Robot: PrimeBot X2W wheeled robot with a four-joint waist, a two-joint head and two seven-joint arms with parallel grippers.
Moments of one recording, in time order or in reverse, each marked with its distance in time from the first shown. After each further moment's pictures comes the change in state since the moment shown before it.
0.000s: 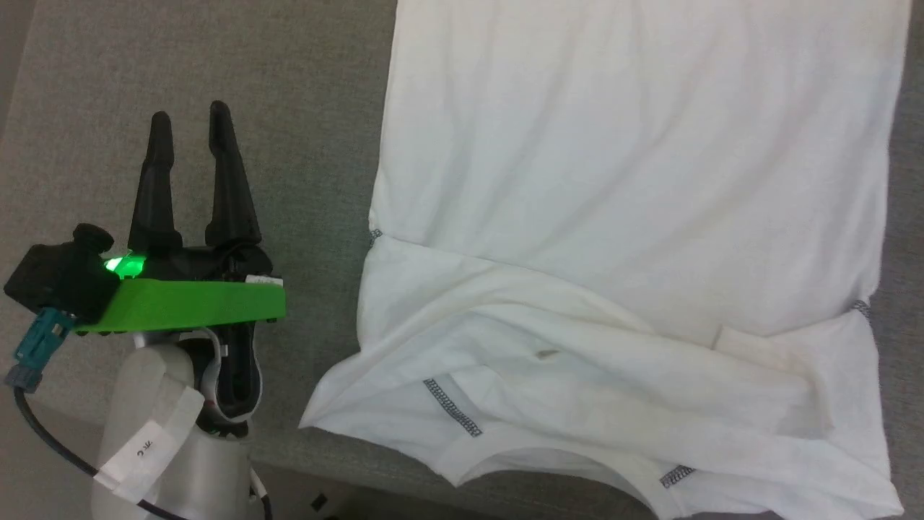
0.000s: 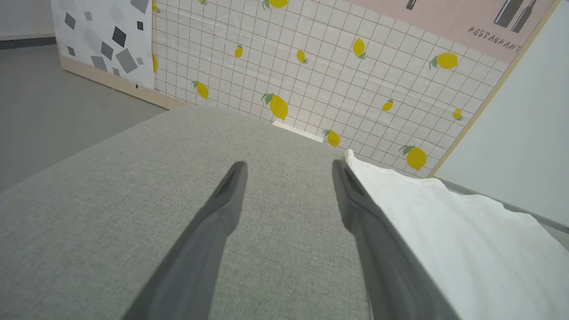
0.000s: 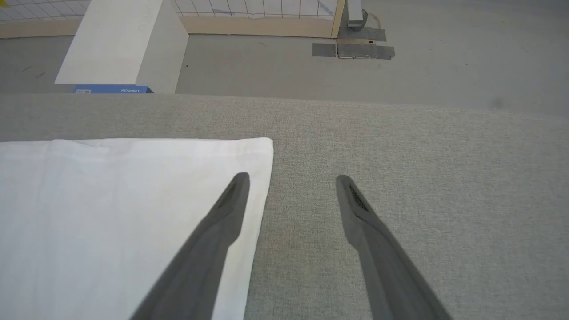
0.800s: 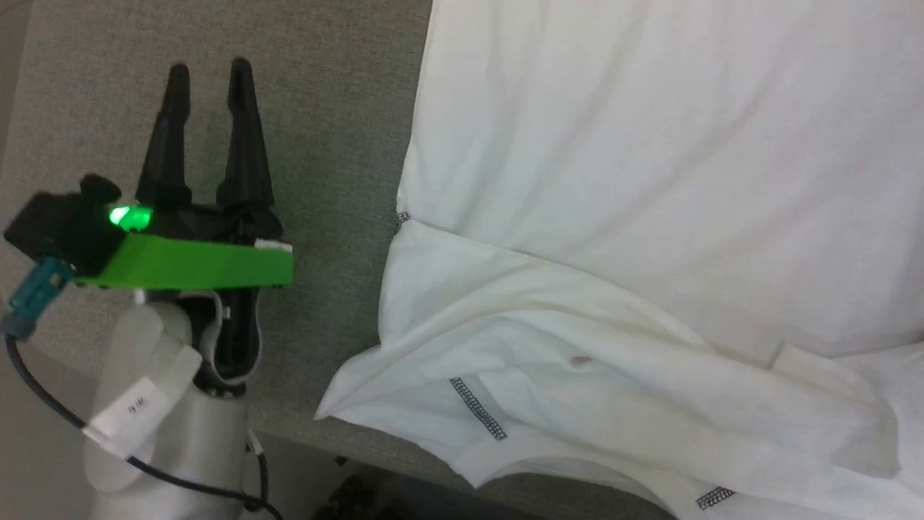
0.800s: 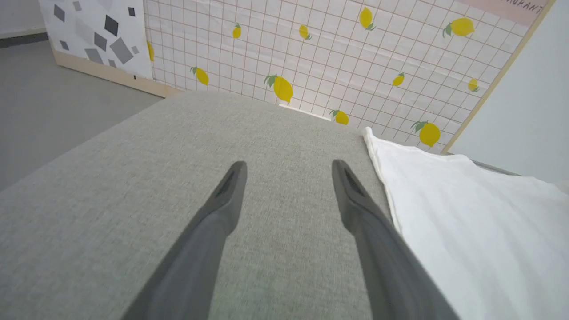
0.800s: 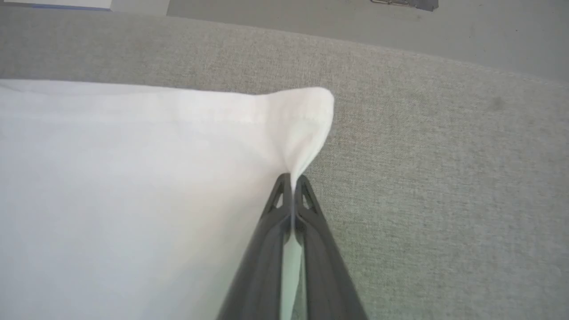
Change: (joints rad) left arm -0.081 0.002 -0.022 0.023 0.007 -0.052 0.025; right arm -0.044 -0.015 0.028 0.004 -0.081 0.000 0.104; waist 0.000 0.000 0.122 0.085
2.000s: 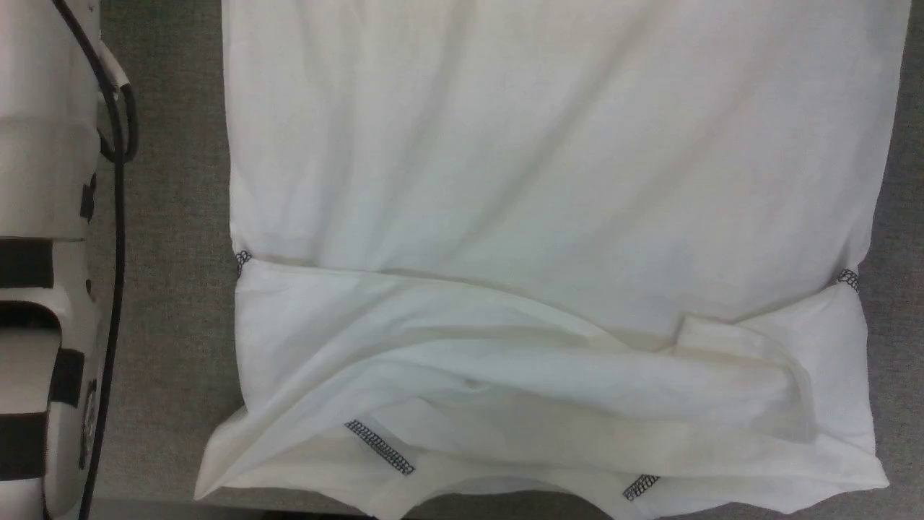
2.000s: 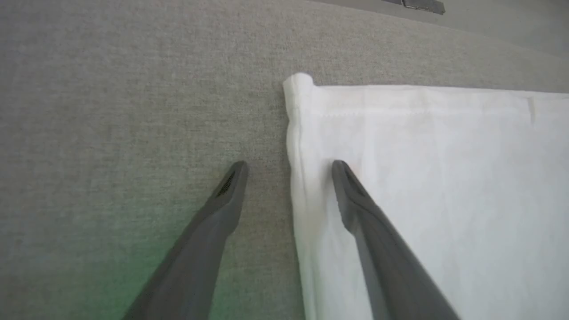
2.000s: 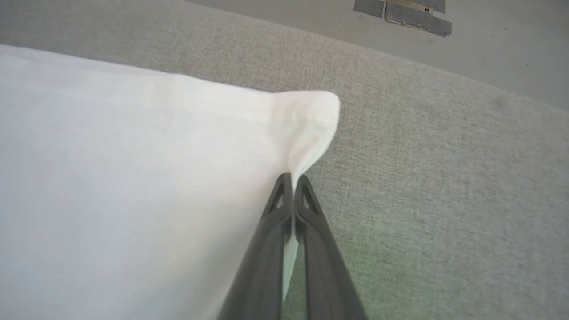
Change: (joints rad) left arm -0.987 0.186 -0.248 0.712 -0.202 0.034 0.958; right arm -0.109 0.028 0.278 0.078 0.210 0.000 -0.141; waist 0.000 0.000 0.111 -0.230
